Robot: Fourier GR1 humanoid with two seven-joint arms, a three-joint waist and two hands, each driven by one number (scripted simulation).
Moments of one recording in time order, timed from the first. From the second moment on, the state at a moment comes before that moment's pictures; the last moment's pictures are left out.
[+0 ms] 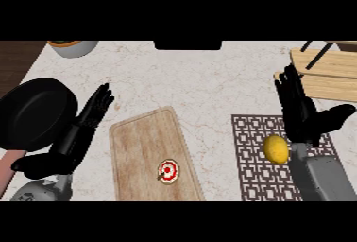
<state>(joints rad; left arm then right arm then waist) -0.12 0.37 -0.27 -1.64 0.24 0.07 -0.10 -0.26 -0.22 0.05 -1.43 -0.27 -0.27 0.00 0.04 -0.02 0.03</state>
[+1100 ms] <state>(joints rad) 0.06 0.48 -0.03 -1.44 0.29 0.12 0.05 0.19 -0.34 0.29 -1.76 0.62 -0.70 0.33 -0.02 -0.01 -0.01</state>
